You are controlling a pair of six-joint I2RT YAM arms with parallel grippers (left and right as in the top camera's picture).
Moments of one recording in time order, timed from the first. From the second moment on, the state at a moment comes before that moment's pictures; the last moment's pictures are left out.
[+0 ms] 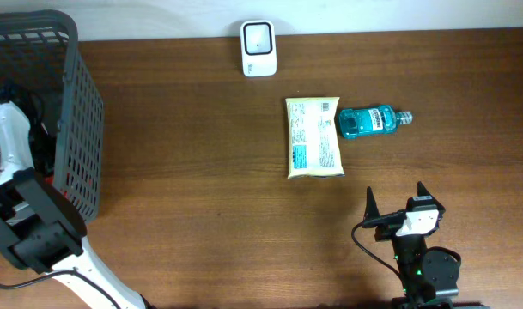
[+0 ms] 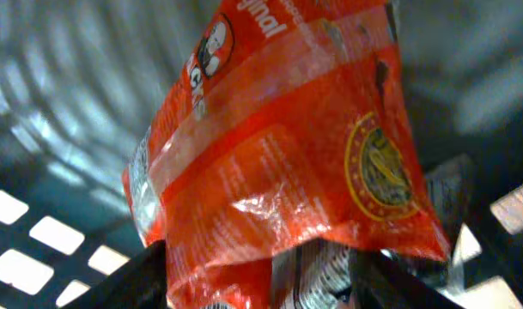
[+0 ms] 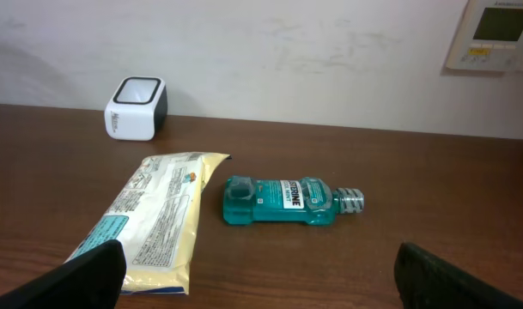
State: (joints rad) left arm 0.51 2.15 1.85 -1.36 -0.18 -0.12; right arm 0.05 0.01 0.01 -0.08 0.00 -0.04
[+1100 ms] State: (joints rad) left arm 0.52 2.16 2.82 -1.64 0.18 -0.12; right arm 0.05 0.01 0.01 -0.08 0.00 -0.04
